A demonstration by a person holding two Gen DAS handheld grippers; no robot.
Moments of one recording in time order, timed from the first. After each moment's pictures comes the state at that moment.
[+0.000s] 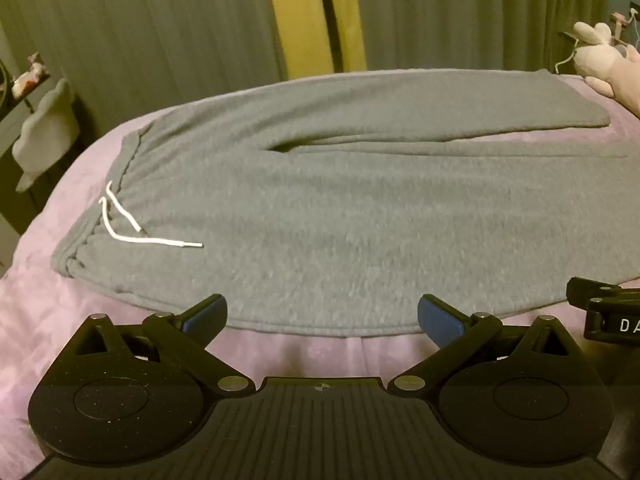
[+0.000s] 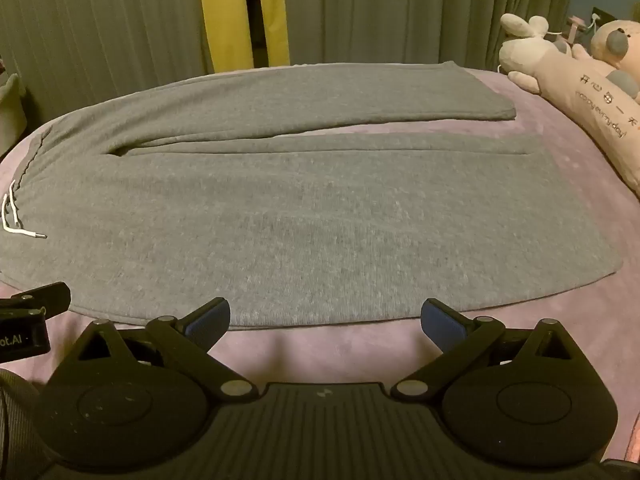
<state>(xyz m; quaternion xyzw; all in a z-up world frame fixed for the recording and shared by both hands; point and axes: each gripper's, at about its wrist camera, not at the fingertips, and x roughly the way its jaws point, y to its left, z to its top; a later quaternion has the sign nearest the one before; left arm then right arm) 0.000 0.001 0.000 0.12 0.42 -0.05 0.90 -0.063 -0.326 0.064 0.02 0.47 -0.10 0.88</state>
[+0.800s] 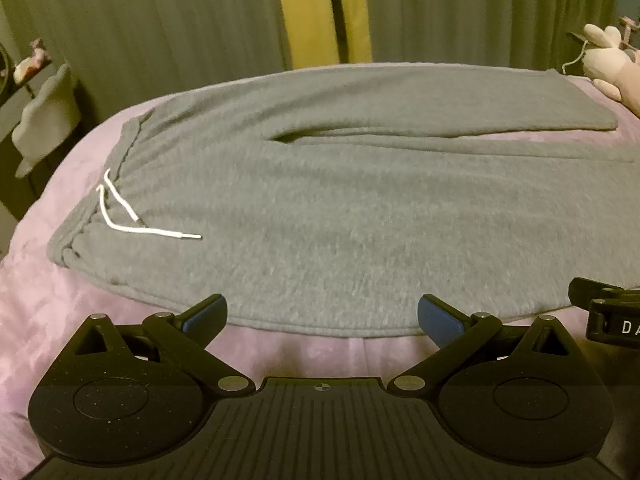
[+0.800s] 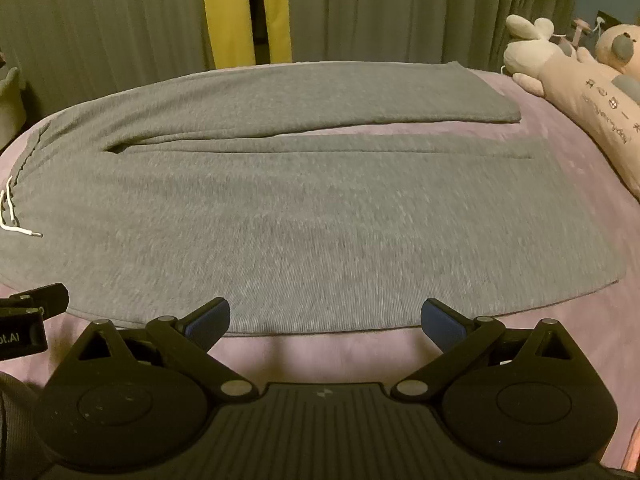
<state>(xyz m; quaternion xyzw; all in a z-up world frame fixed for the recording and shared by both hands) 0.005 0.002 -0.009 0.11 0.43 -0.05 0.89 -0.055 -0.327 0.054 0.02 0.47 -0.10 0.88</state>
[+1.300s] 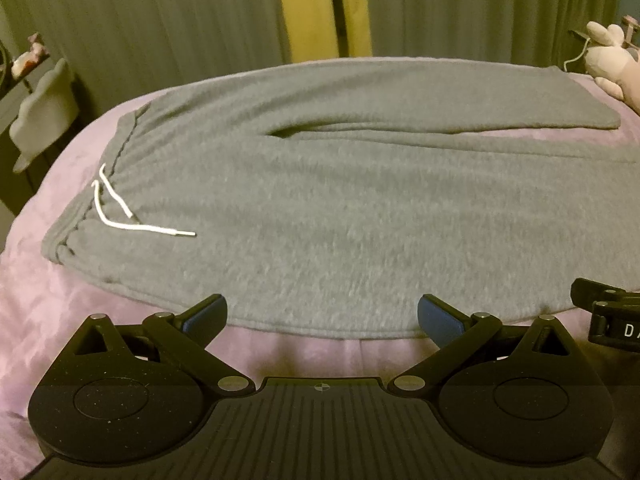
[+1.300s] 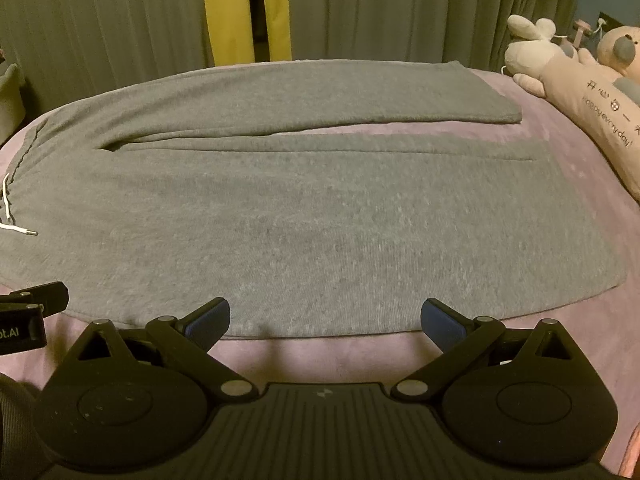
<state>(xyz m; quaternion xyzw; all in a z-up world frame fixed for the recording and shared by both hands) 0.011 -0.001 -0.012 0.10 0.44 -0.04 0.89 -0.051 -0.326 0.052 0.01 0.47 -0.10 0.87</state>
